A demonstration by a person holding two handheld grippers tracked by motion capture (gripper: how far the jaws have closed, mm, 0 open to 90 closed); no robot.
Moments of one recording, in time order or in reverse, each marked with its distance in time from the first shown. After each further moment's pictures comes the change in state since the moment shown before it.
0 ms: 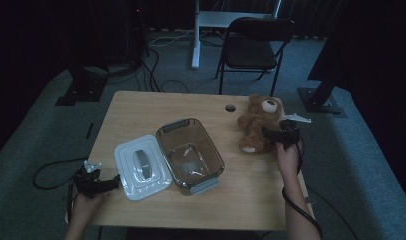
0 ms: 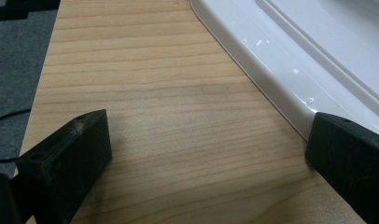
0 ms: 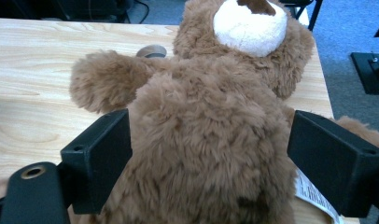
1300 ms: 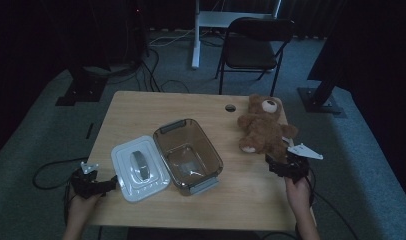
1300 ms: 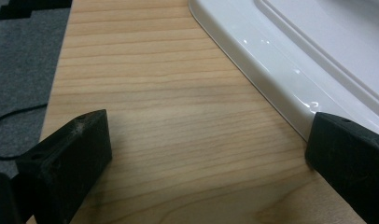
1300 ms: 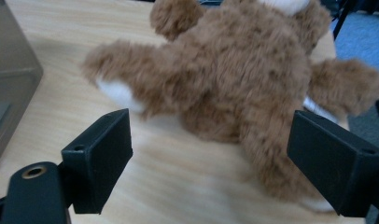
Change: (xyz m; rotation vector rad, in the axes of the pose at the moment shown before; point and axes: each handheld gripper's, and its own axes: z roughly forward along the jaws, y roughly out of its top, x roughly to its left) left arm 0.006 -0.003 -0.003 0.000 0.004 -0.003; right arm 0.014 -0.072 -0.080 -0.073 0.082 -0.132
